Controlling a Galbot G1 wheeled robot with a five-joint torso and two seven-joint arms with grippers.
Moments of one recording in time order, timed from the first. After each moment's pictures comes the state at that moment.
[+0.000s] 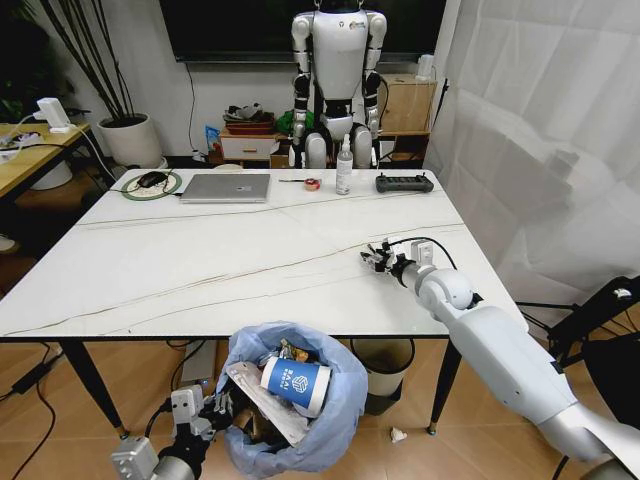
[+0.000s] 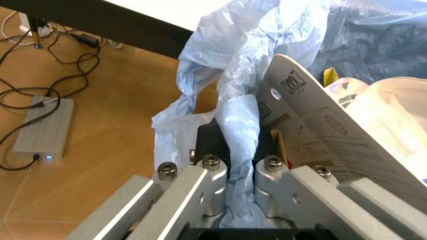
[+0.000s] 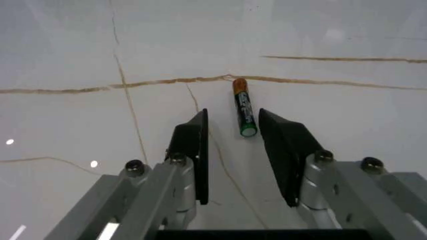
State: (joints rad) left arm 1.94 -1.28 -0.56 -2.32 -0.63 0.25 -0.08; right arm -0.57 1.06 -0.06 1.39 0.73 -0.45 0.01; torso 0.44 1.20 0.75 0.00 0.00
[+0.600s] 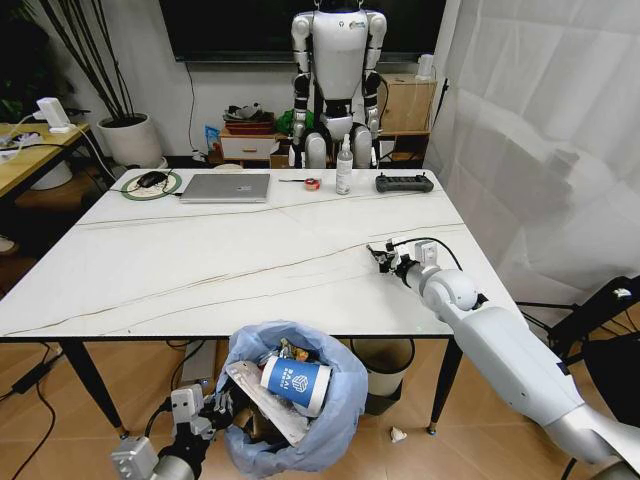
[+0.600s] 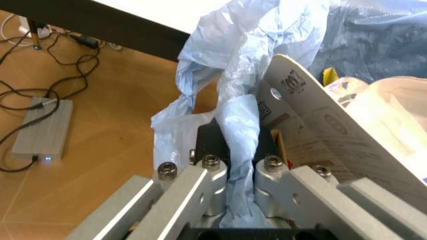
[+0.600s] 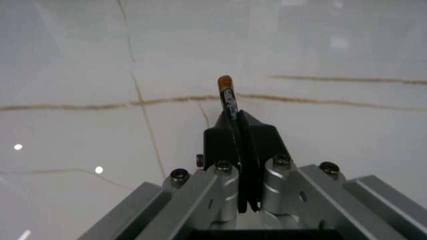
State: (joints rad) left arm 1.93 -1.28 -0.56 -2.33 -0.63 0.25 -0.08; right arm -0.58 1.03 -0.05 1.44 0.77 -0.43 0.00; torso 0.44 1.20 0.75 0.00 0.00
